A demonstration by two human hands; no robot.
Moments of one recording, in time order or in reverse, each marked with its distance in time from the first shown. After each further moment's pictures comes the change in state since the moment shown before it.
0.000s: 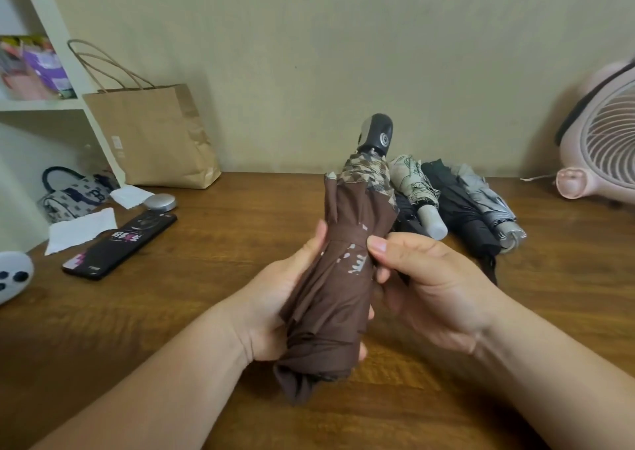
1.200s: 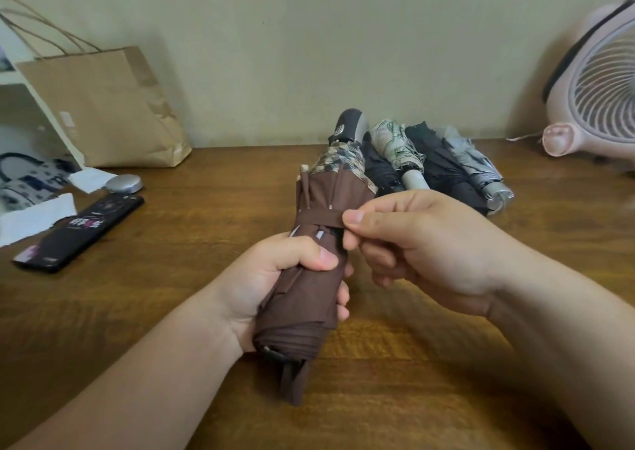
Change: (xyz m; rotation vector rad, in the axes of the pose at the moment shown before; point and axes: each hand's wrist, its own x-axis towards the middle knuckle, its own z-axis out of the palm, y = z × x) left_hand 0.021 -0.011 0.002 -0.004 -0.092 0.095; right_hand -0.007 -0.025 0.008 -0.498 0.159 0.152
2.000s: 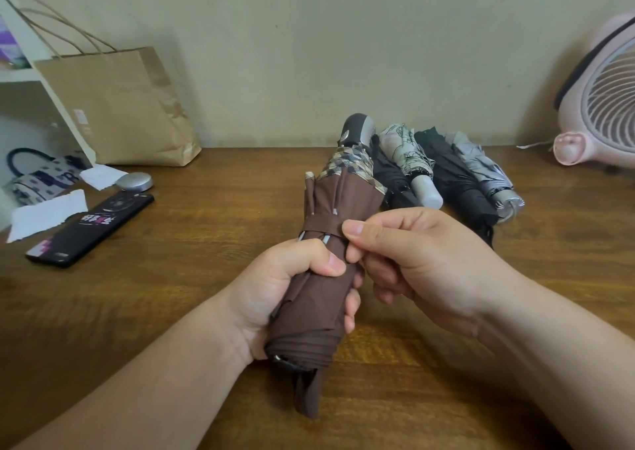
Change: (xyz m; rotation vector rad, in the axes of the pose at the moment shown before) left_hand -0.002 -0.005 -0.002 -0.034 -0.085 0.005; right_hand 0.000 0.009 0.016 0.103 0.071 -0.018
